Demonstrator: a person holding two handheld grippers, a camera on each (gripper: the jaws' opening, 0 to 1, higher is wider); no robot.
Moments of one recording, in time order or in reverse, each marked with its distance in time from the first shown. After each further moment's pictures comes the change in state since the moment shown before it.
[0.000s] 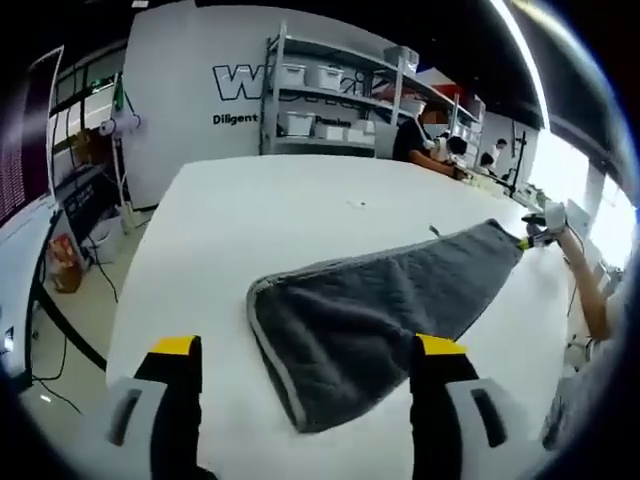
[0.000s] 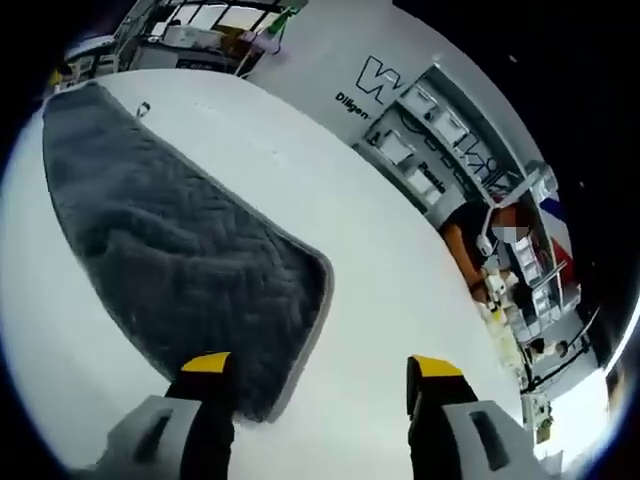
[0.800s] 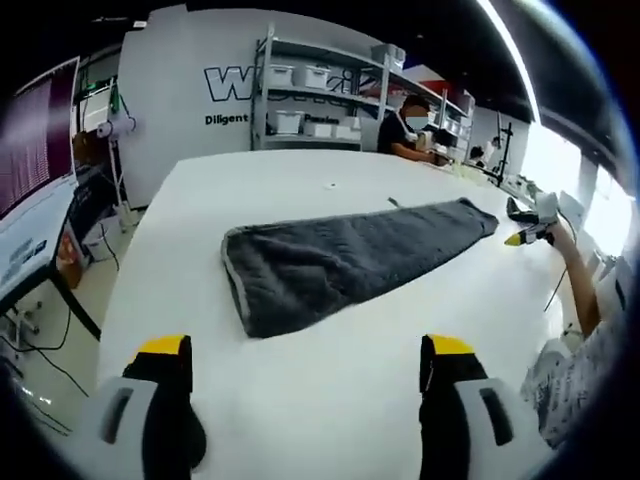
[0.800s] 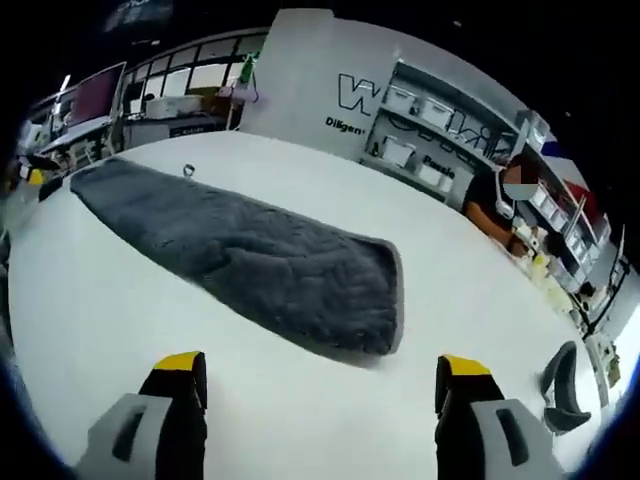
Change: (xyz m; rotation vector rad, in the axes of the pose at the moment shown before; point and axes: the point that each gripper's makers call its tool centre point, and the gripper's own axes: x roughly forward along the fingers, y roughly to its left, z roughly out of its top) left arm -0.067 -0.038 -0.060 0.018 -0.001 0.001; right arm -0.058 0.081 -0.019 0.255 -0.115 0.169
